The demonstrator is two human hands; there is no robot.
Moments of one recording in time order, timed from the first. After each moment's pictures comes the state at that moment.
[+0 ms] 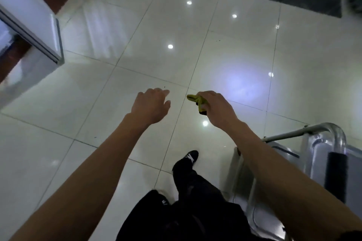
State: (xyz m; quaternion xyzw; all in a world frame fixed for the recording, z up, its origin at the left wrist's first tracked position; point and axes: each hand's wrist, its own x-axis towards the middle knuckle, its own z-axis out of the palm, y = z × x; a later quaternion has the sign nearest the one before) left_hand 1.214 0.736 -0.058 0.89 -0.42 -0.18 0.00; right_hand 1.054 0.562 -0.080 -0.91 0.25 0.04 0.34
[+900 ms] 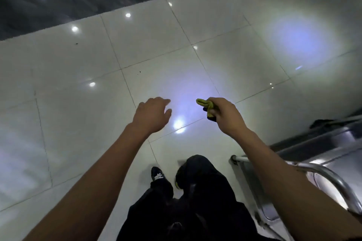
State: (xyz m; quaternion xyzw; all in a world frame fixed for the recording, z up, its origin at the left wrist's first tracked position) left_hand 1.392 0.218 -0.079 0.68 -0.69 -0.25 -0.04; right_hand 1.130 0.192 -0.092 -0.66 0.59 -0.16 0.44
